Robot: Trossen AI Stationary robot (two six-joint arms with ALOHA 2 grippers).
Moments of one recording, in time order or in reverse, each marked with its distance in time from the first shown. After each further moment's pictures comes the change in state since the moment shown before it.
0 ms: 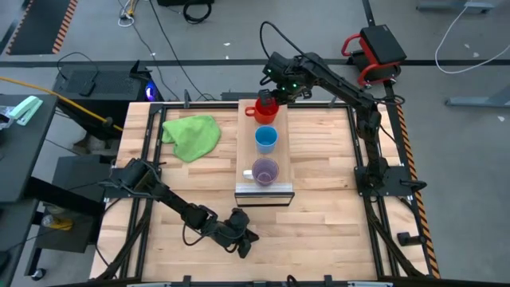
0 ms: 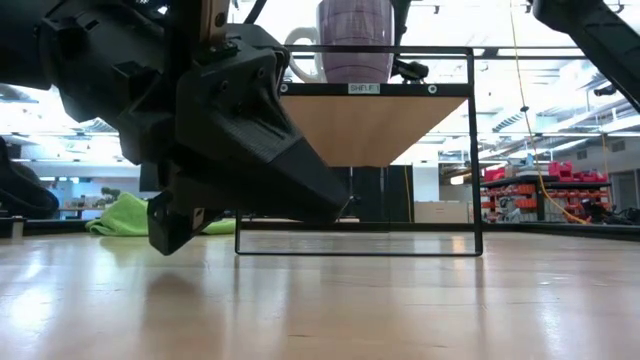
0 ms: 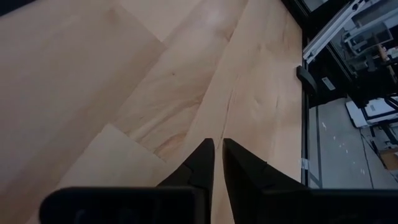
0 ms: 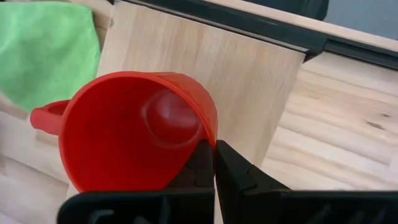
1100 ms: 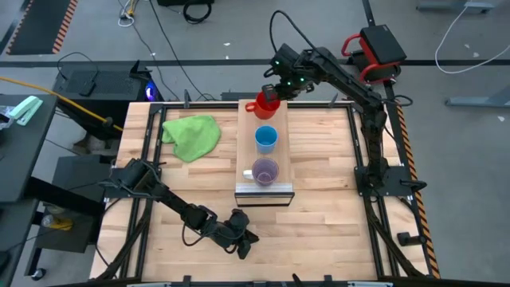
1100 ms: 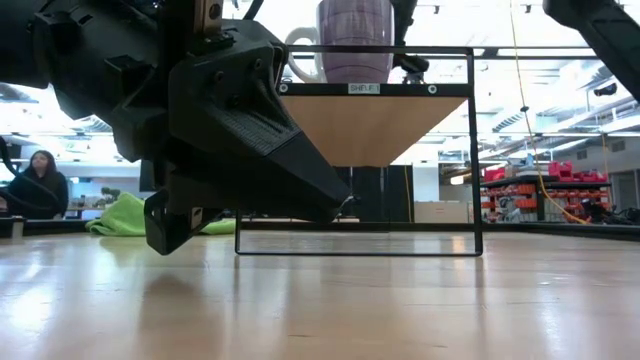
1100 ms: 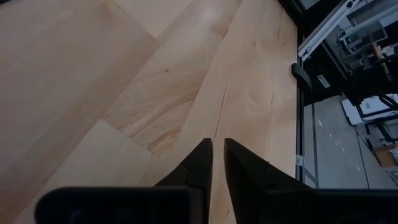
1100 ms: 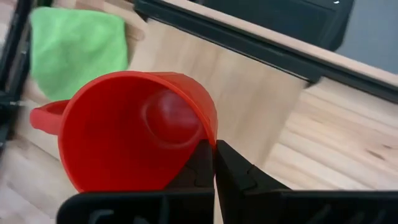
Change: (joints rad) left arm -0.005 0.000 0.000 0.008 0.007 0.000; right arm -0.030 -0.053 0.001 0.039 -0.049 -0.128
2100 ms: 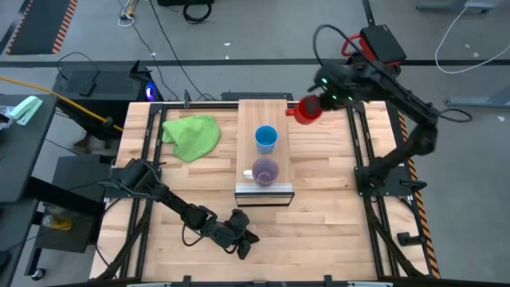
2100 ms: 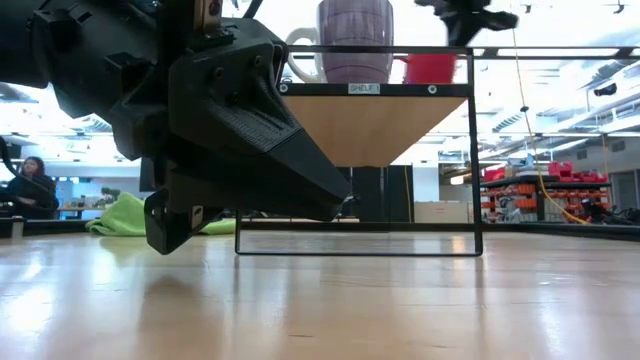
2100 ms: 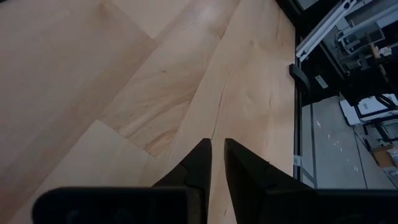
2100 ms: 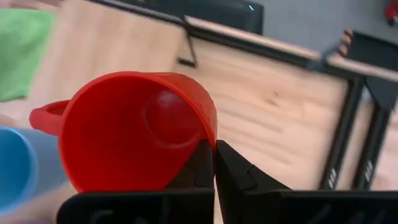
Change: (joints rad) left arm -0.001 0.000 0.000 0.007 0.000 0.000; right arm 0.073 -0.520 -0.490 -0.070 0.248 0.132
